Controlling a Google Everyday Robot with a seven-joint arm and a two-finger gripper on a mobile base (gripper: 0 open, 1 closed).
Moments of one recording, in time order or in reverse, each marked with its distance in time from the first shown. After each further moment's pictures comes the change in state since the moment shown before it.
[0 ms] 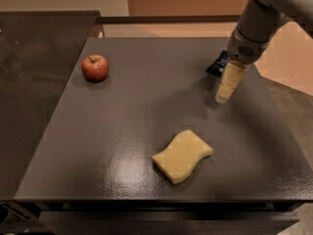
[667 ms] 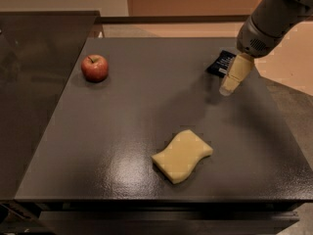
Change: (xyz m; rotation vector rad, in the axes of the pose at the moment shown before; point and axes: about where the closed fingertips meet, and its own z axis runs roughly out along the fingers) arm -0.005 -0.009 -0.022 0.040 -0.145 -0.018
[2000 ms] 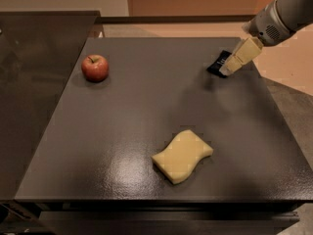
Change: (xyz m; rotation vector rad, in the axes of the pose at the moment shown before) arm -0.013 -0.044 -0.021 0.026 -0.308 0.098
